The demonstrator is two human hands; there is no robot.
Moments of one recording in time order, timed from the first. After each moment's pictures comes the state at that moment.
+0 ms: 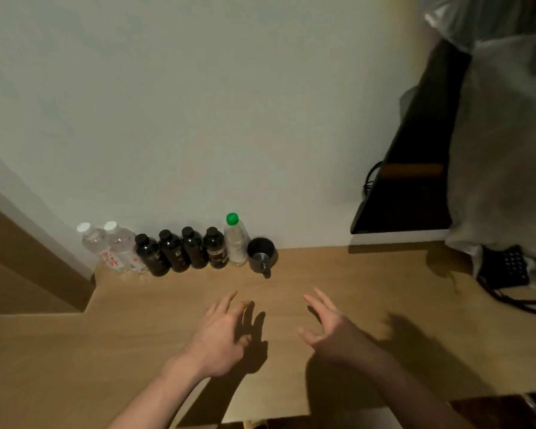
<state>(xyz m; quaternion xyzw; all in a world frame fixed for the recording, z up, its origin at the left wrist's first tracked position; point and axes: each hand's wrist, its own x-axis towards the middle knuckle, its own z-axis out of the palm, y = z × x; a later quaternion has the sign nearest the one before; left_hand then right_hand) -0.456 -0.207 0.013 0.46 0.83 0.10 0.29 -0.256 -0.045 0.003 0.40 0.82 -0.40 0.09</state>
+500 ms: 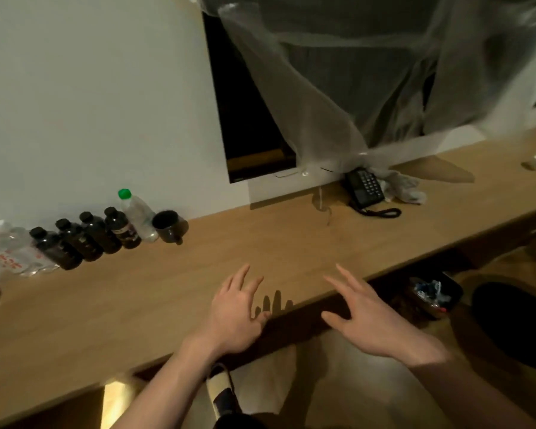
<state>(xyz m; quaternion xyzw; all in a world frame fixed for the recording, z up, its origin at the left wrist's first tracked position) -0.191 -0.199 0.043 0.61 0.74 0.10 0.26 0.068 -0.113 0.068 0.48 0.81 -0.32 0.03</state>
